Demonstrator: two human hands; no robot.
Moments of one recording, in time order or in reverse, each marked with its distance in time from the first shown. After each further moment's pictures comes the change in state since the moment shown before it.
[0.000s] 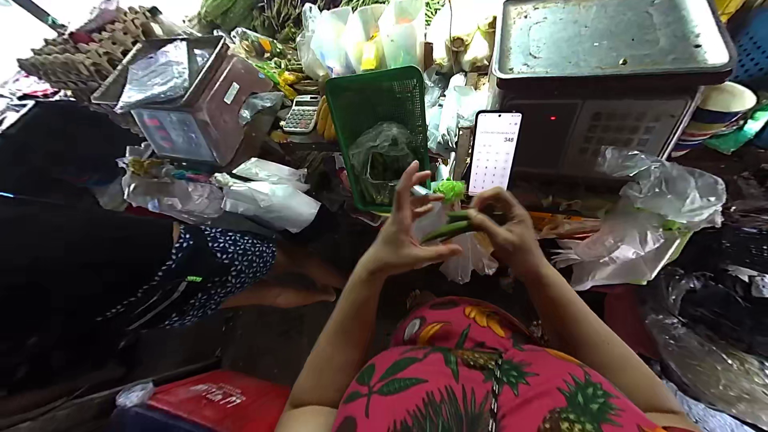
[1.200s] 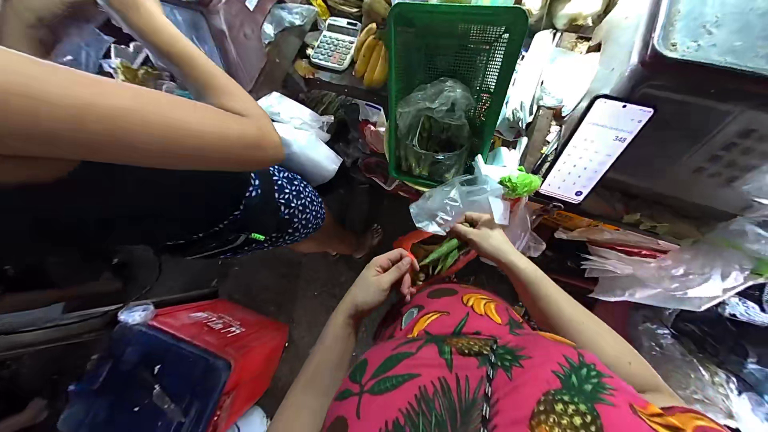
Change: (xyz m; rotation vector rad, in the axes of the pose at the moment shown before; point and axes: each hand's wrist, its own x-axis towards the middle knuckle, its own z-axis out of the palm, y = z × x) left_hand -0.153 -0.022 -0.069 -0.556 0.120 -0.732; right_hand 0.022 0.072 0.106 -0.384 -0.398 0.806
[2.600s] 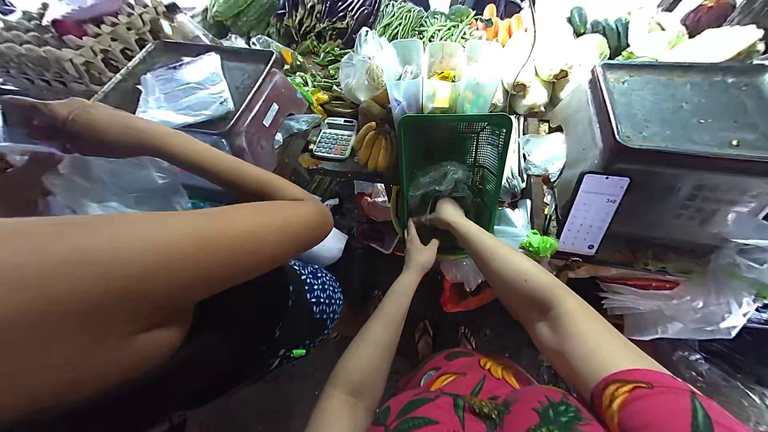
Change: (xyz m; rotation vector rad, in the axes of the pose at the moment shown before) left_hand 0.226 0.020 -0.072 0.444 0.418 0.093; right_hand 0.199 -0.127 0.003 -0.470 0.176 0.199
